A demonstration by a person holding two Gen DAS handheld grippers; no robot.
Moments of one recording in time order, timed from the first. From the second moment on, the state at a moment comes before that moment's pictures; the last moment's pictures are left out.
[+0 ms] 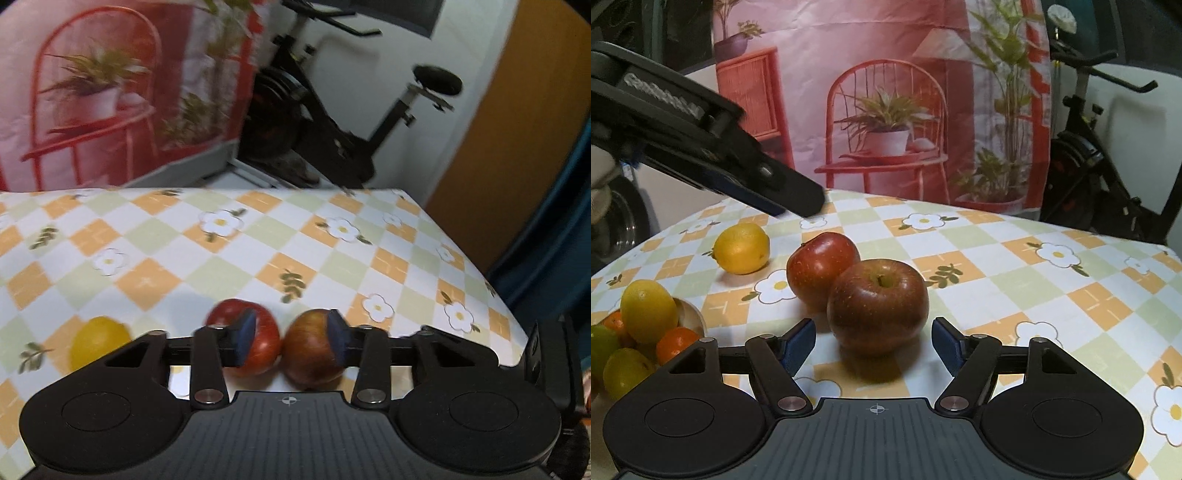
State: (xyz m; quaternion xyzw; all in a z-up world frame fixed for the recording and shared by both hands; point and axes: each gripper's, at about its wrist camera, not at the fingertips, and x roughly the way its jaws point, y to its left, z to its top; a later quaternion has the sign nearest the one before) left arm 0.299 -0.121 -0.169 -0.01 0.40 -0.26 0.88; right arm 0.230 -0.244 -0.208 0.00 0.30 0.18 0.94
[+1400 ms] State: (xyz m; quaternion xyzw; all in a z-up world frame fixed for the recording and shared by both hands) left arm 0.314 -0.135 -0.198 -0.02 0.45 -0.31 0.84; right arm 0.229 -0.253 -0.214 0.07 0.31 0.20 0.93
